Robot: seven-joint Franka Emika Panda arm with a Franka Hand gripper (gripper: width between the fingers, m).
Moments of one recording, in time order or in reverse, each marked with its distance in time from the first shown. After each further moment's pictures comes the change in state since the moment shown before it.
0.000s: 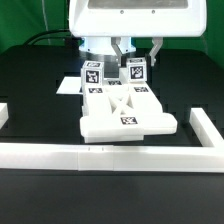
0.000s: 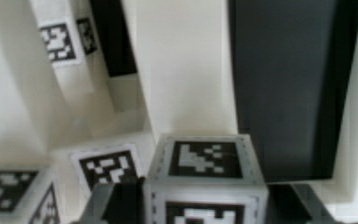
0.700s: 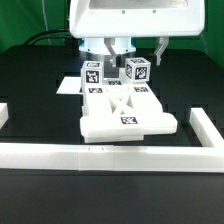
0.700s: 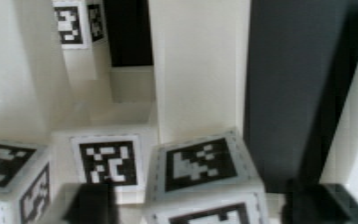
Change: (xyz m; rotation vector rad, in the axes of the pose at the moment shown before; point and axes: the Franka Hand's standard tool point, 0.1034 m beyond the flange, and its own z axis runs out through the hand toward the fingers) arm 0.001 0.003 0.000 0.000 -0.011 -0.295
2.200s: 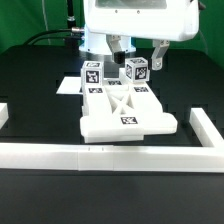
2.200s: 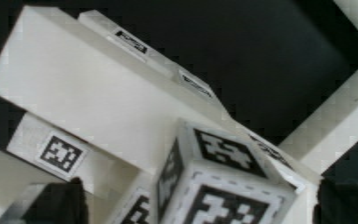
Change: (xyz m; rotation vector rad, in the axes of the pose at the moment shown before) arm 0.000 0.000 0.000 0.038 -0.007 0.918
